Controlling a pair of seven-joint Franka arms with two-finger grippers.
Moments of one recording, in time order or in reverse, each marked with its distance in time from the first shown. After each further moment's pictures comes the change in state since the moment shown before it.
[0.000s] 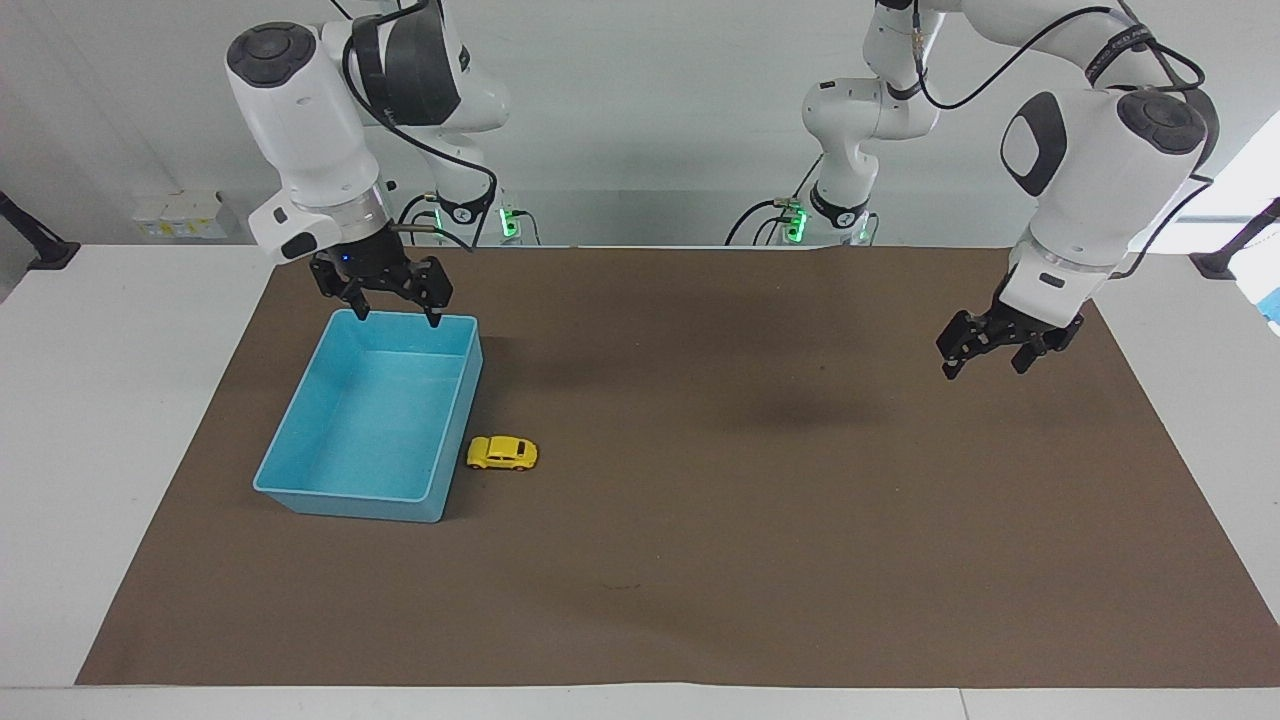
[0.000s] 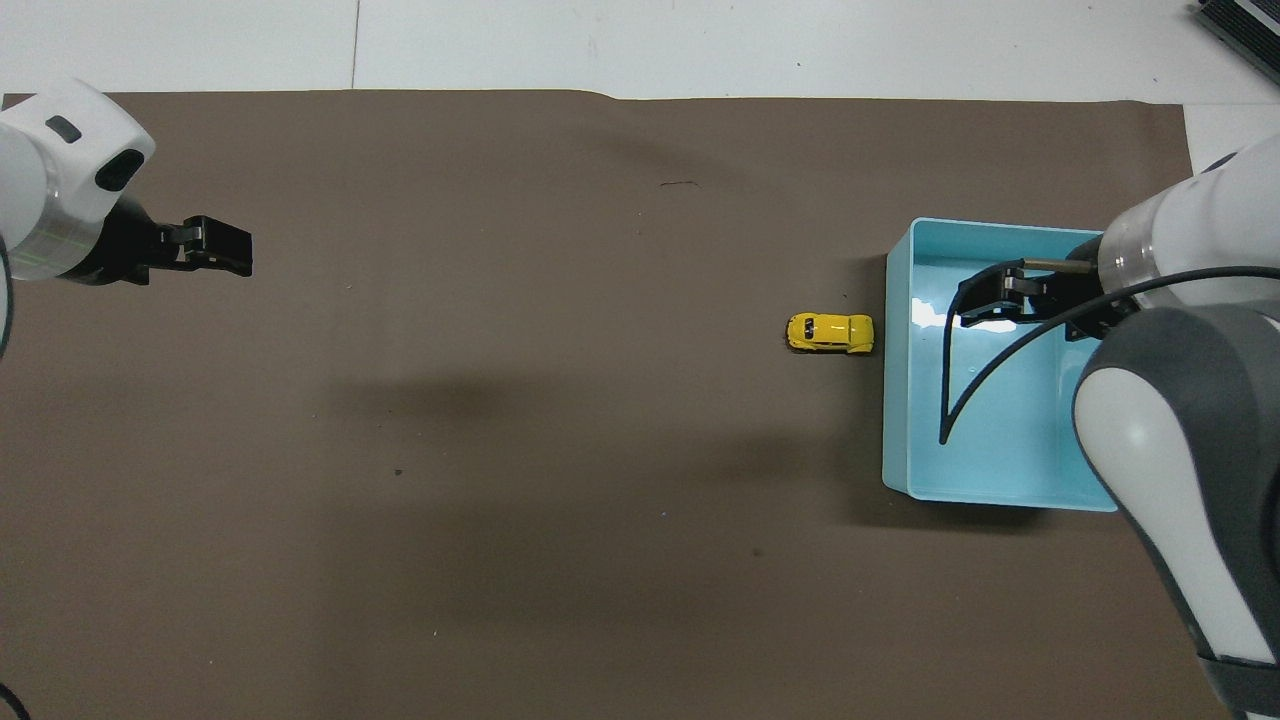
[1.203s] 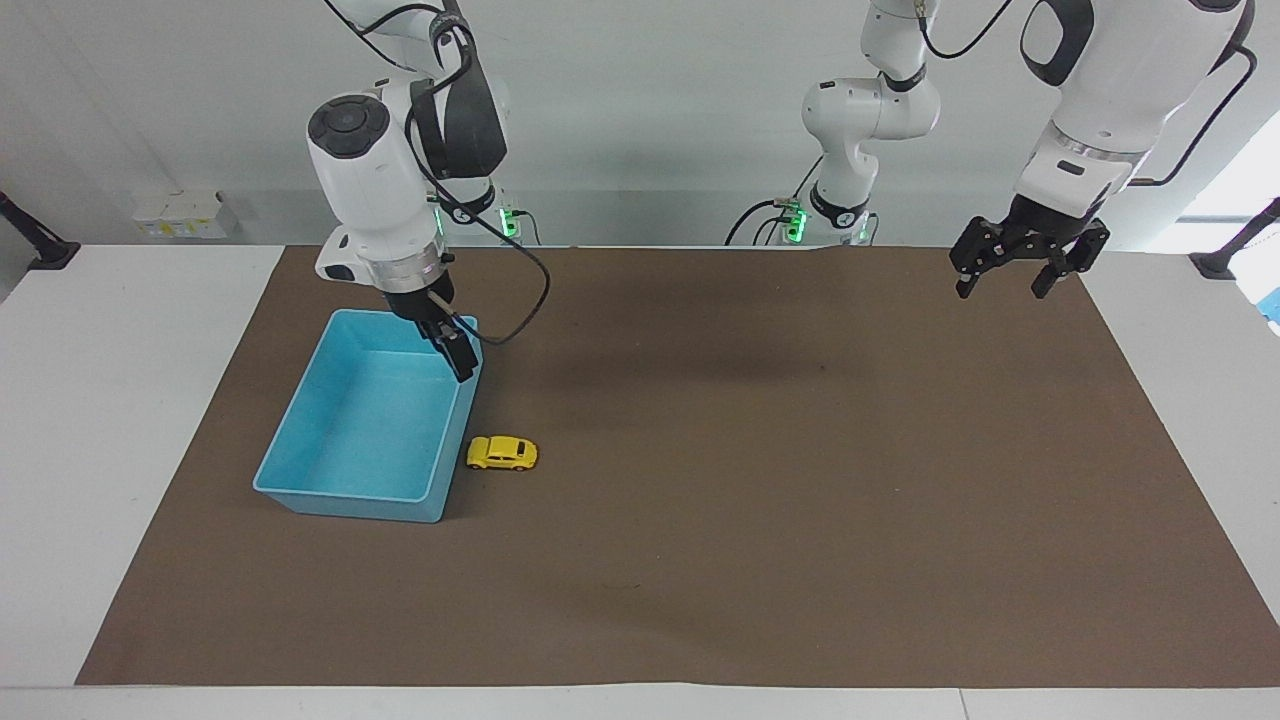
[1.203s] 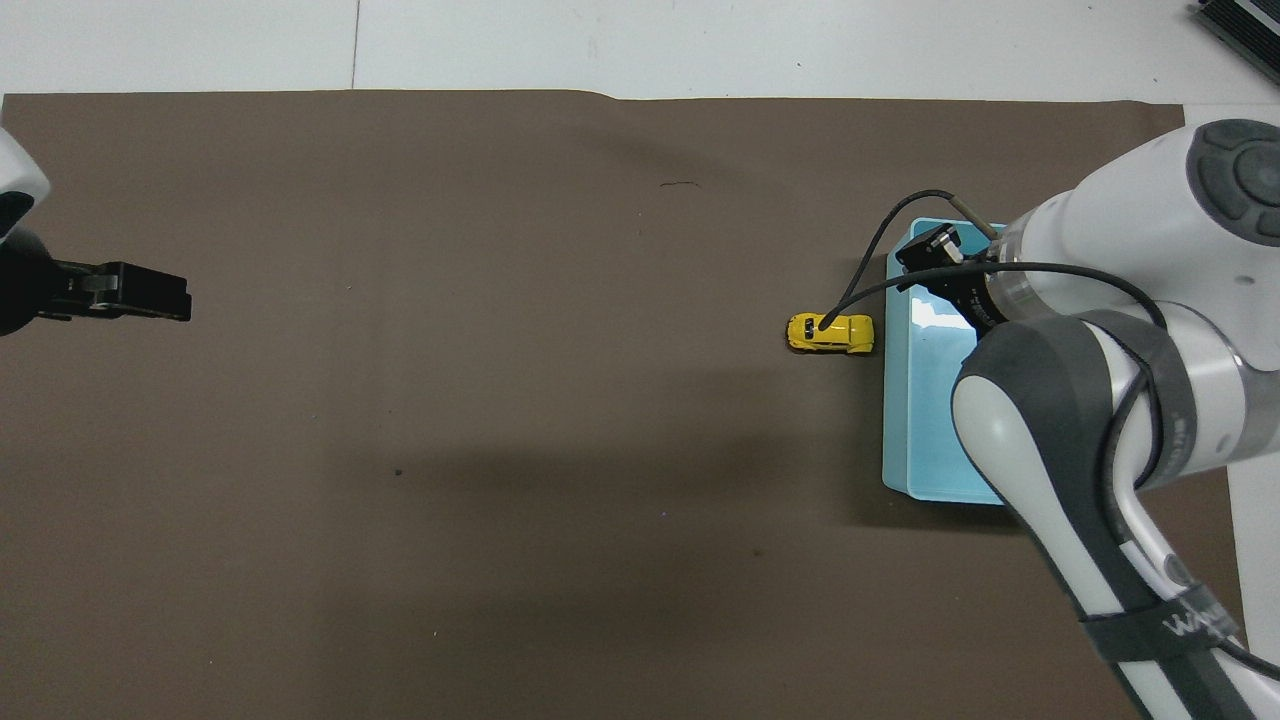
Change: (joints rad) left arm 0.000 -0.143 0.000 0.004 0.000 -0.153 0.069; right arm 0.062 0.056 0.001 -0.072 0.001 0.140 0.846
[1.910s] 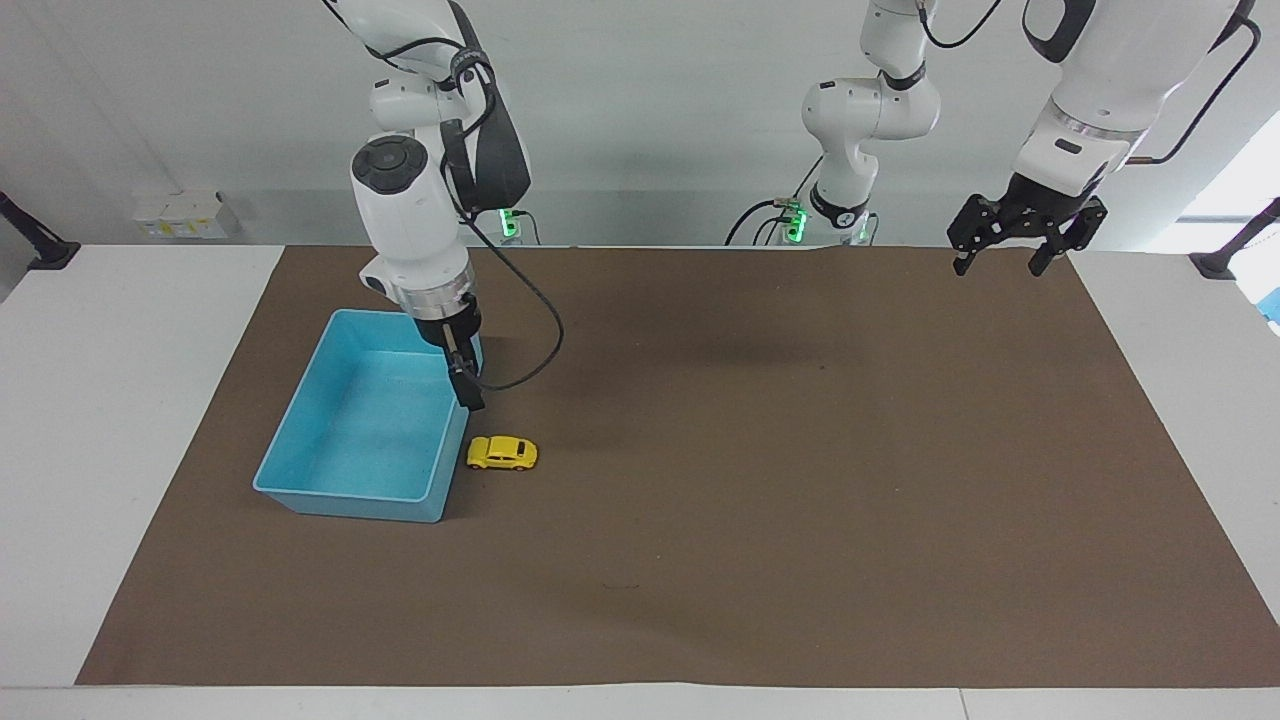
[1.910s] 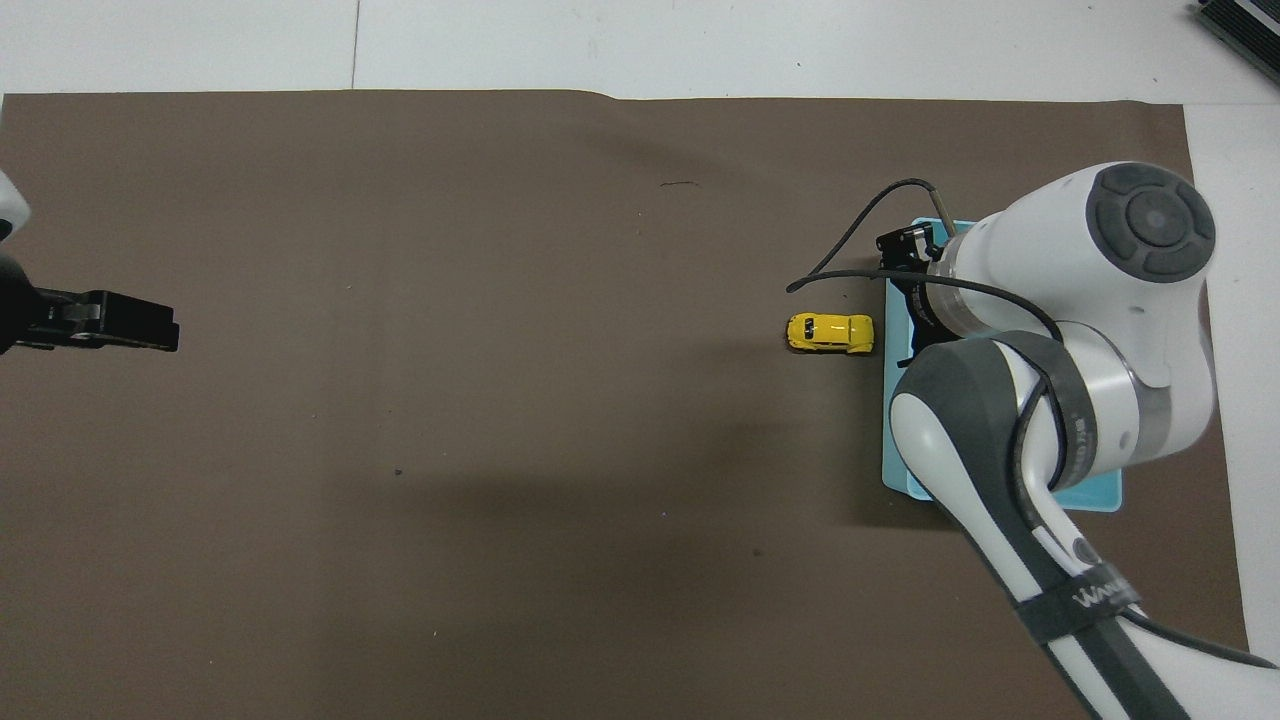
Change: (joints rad) left arm 0.000 -0.036 -0.001 0.000 0.000 -0.075 0.007; right arm 0.039 0.038 0.000 -0.070 0.000 0.152 0.421
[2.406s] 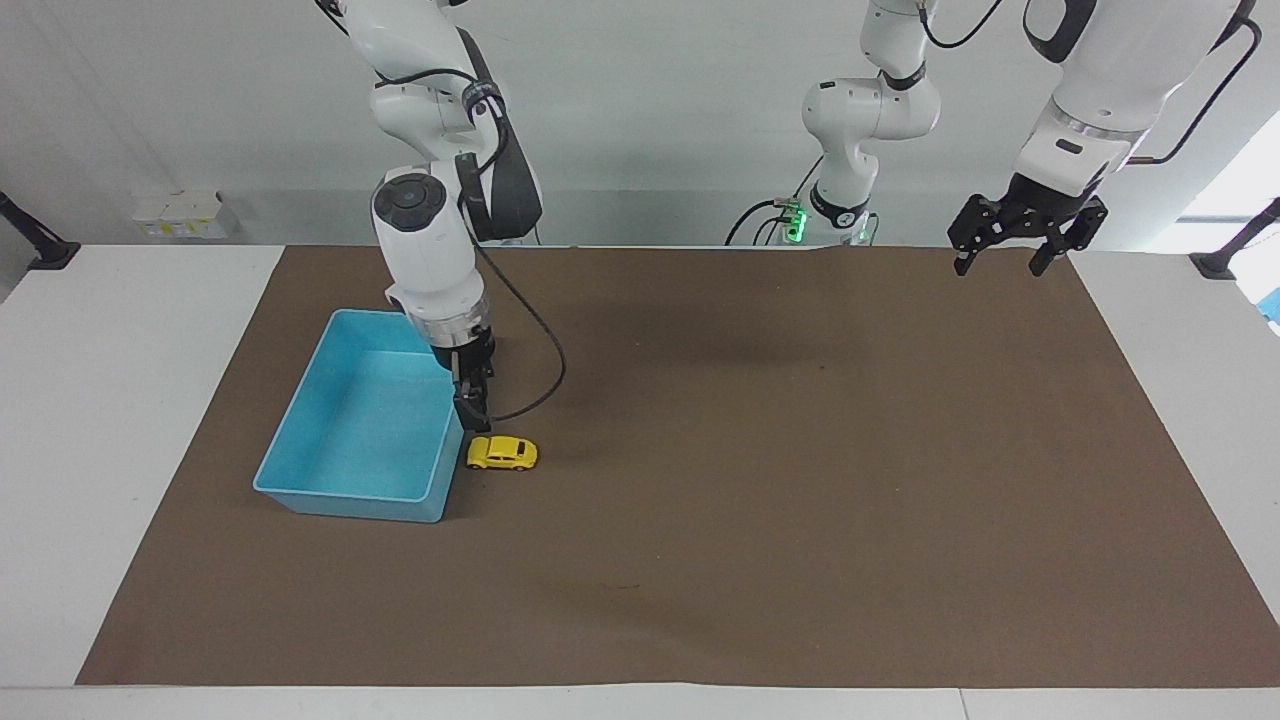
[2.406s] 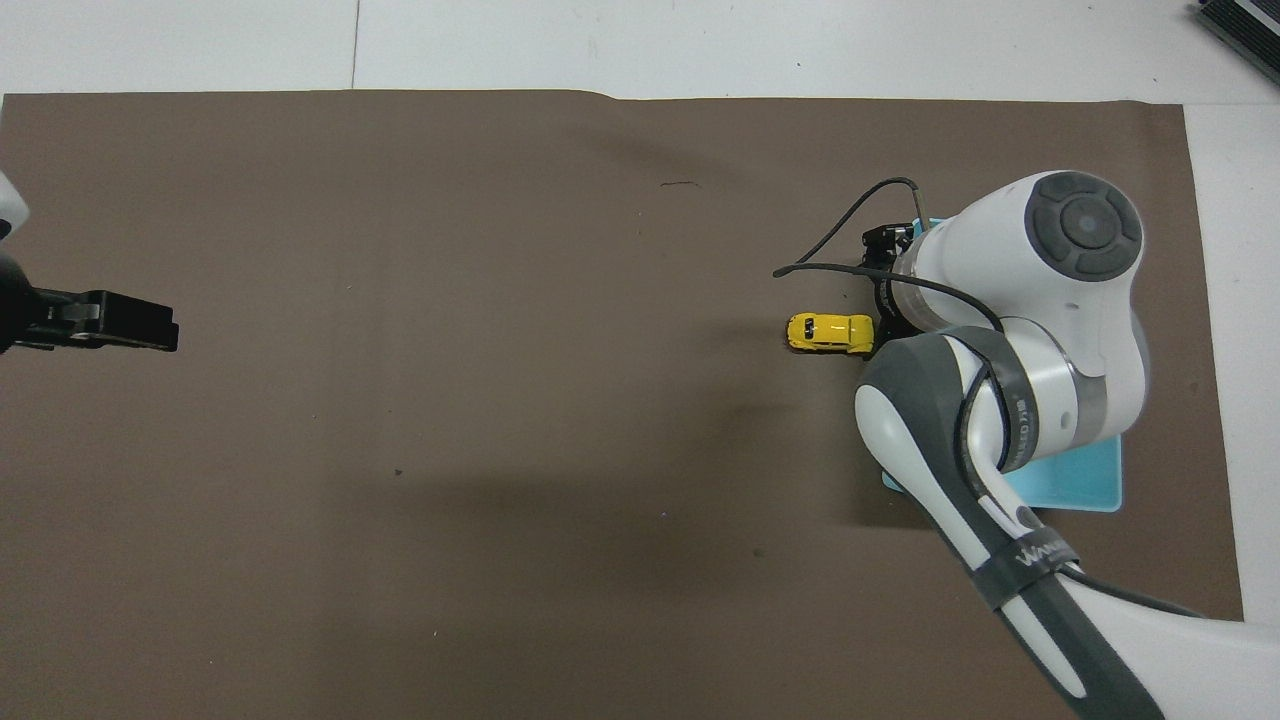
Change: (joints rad) left arm 0.000 0.000 0.001 0.000 -0.003 0.000 -0.001; right arm 0.019 0.071 0.000 -0.003 -0.009 0.083 0.186
